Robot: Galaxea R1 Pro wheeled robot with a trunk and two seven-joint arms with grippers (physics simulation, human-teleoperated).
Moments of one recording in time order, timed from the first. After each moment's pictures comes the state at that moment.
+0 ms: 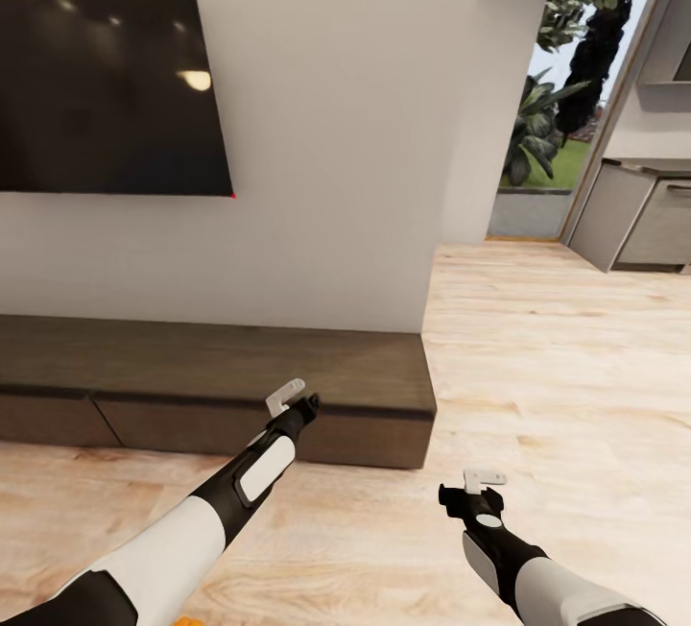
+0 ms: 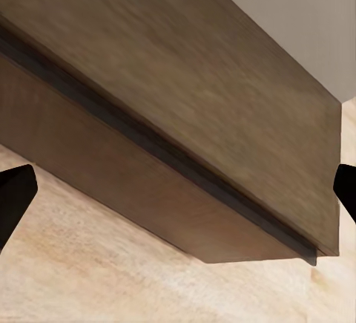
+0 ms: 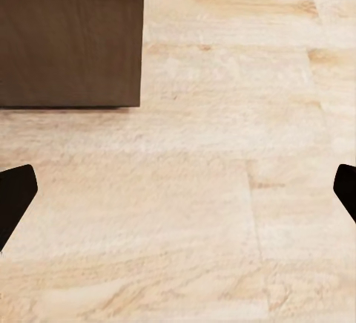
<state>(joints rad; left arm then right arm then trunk) -0.77 -0.08 -0.59 -0.58 1.11 -0.10 0.32 -0.68 0.00 0.19 -0.14 -0.19 -0.16 -0.23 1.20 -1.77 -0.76</state>
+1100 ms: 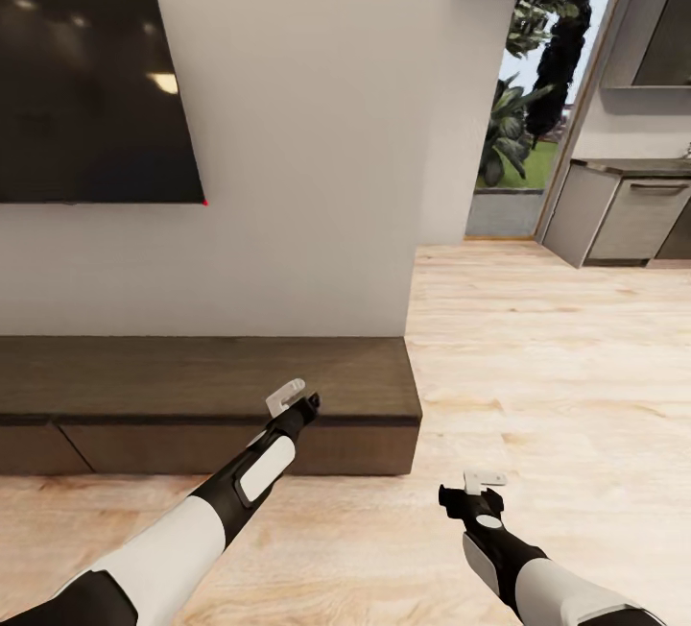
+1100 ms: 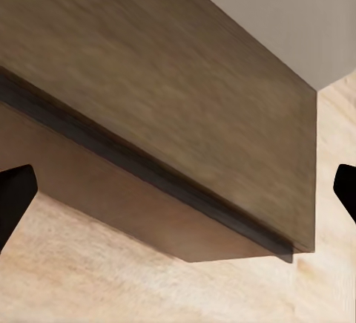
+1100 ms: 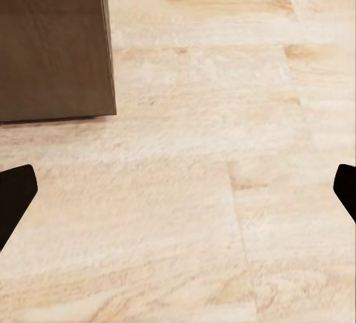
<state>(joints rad) -0.77 -0.08 -0.59 -0.58 1.11 -0.10 0.32 -0.68 0.00 0.19 -0.14 -0.19 -0.16 -0.23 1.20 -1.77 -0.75</state>
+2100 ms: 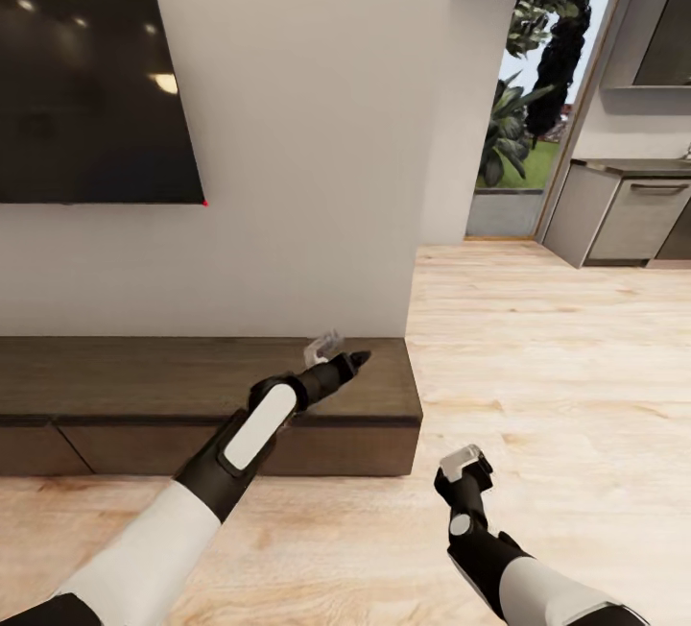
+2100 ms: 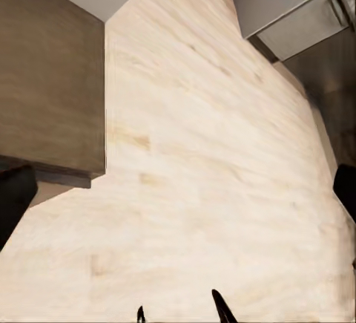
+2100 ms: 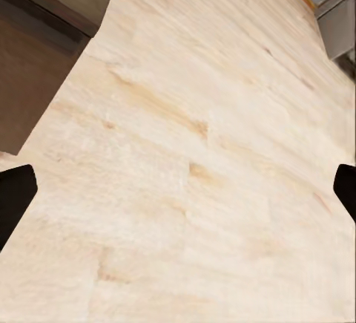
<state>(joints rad) -0.77 -0.07 -0.51 -1.07 1.18 0.40 0.28 -0.68 0.05 0.27 -0.15 0.35 -0.15 -0.54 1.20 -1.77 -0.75</state>
